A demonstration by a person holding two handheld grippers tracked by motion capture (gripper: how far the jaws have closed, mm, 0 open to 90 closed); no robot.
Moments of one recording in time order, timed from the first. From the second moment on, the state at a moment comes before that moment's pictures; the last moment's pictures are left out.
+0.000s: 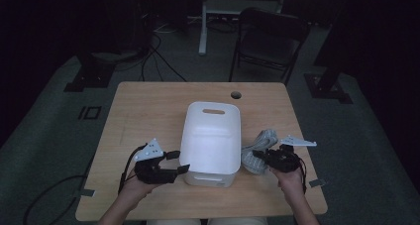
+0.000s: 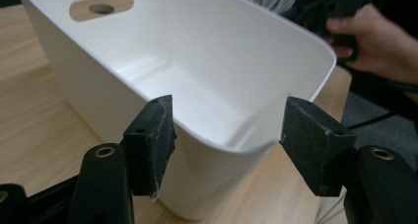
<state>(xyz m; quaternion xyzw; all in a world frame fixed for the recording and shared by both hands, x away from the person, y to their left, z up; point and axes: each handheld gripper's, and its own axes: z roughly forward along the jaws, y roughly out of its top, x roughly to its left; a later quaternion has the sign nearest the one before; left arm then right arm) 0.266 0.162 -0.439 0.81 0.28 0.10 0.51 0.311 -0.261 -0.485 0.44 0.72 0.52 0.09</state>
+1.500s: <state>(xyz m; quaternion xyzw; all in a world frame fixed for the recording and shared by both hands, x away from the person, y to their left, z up) 0.486 0.134 -0.430 0.81 0.25 0.12 0.51 0.303 -0.281 -0.488 0.45 0.71 0.53 0.10</state>
